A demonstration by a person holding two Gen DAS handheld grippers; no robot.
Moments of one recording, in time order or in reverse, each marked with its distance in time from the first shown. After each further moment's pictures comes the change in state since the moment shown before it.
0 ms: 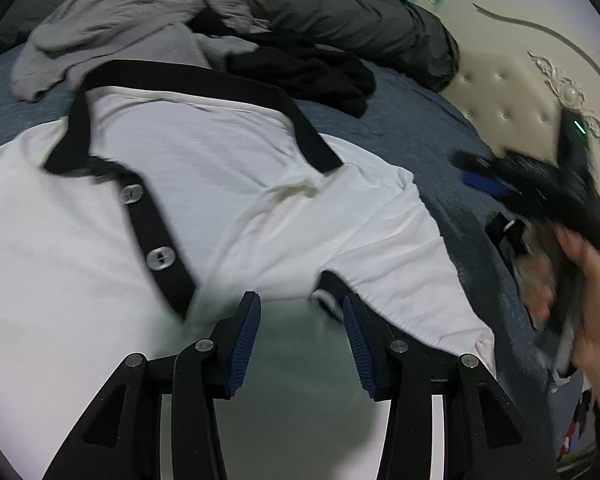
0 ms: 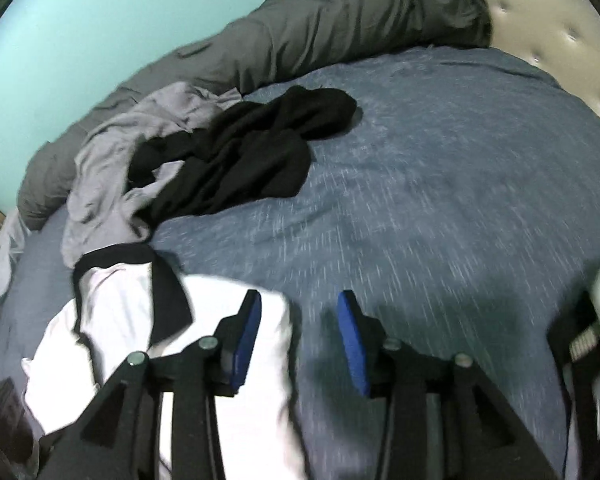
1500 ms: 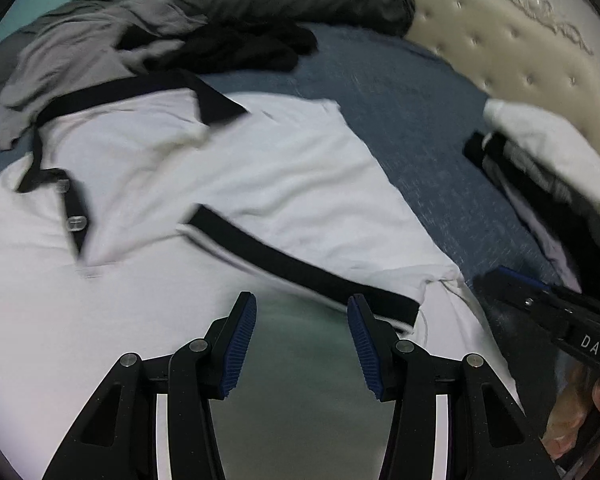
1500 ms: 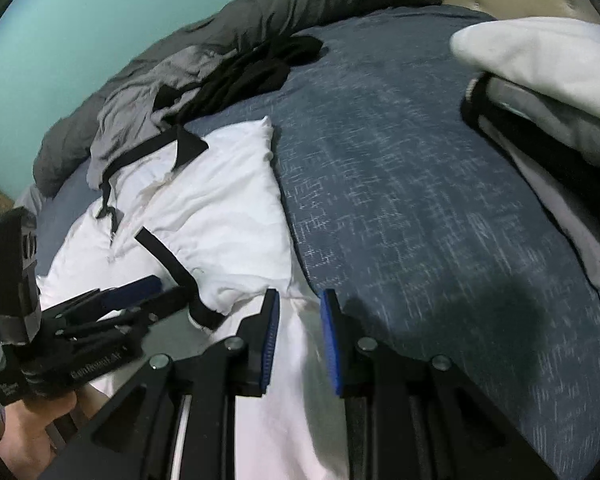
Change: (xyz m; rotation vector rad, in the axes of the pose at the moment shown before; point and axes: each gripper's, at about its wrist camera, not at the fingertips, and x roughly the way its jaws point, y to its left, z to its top) left arm 0.012 -0.084 -0.040 0.193 0.050 0.088; right arm -0.086 -0.016 -0.151 0.037 0.062 0.008
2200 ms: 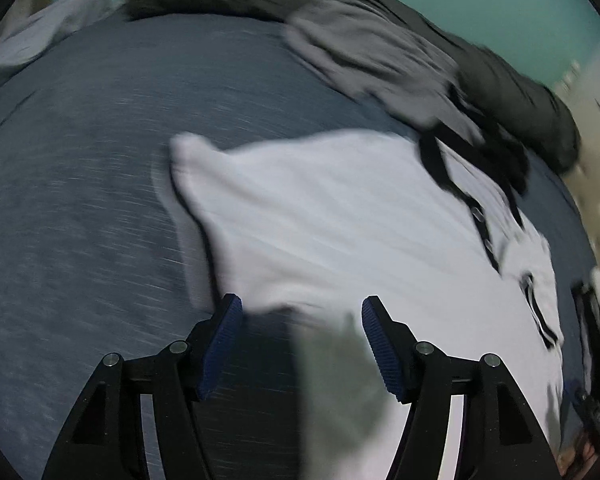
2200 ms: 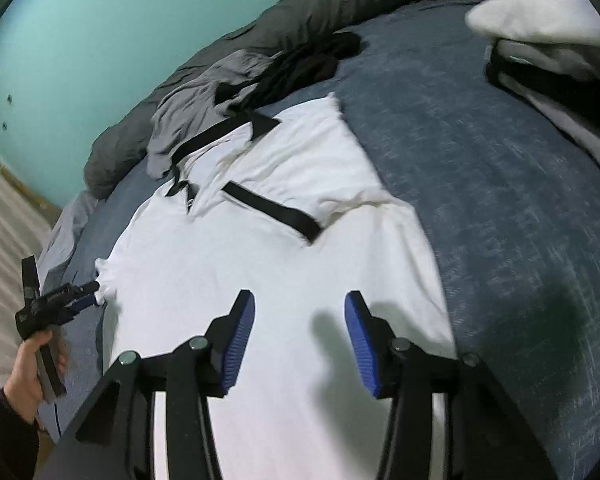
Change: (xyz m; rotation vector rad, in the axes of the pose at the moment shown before) left arm -0.174 0.295 -0.101 -0.533 -0.111 0.304; right arm -0.029 0.038 -0.060 0.019 -0.025 0.183
